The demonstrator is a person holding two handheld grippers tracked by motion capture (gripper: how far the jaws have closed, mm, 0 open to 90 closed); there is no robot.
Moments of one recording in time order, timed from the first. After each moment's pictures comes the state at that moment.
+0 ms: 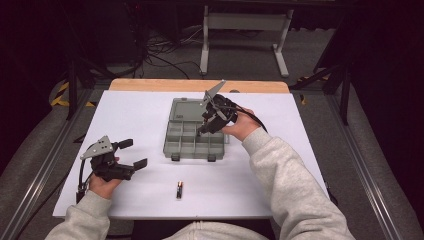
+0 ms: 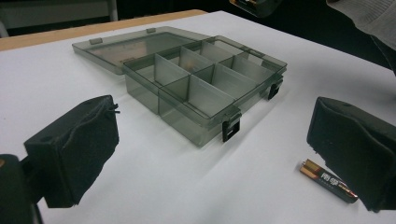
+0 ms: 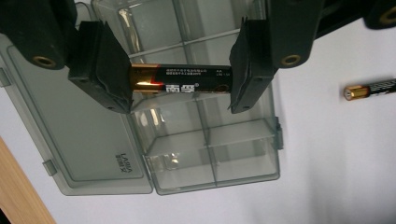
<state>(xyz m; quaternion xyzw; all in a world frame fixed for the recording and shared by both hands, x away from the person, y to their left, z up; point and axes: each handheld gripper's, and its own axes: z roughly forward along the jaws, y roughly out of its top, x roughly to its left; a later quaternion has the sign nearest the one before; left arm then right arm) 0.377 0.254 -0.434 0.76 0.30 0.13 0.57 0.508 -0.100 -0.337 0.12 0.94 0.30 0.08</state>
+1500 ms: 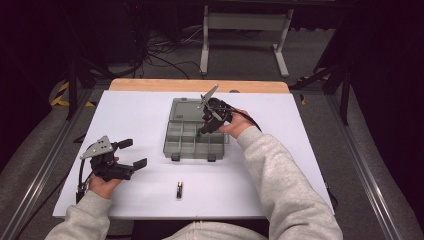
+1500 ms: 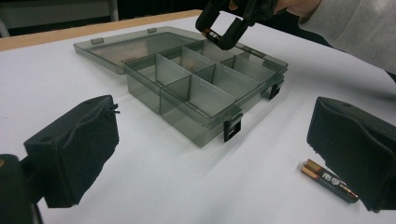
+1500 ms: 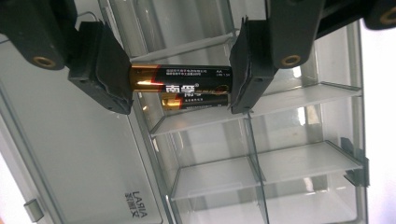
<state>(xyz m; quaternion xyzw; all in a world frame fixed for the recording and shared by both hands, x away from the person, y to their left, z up) 0.377 0.254 -0.434 0.76 0.30 0.13 0.57 0.547 -0.094 -0.387 0.12 0.96 0.26 0.07</state>
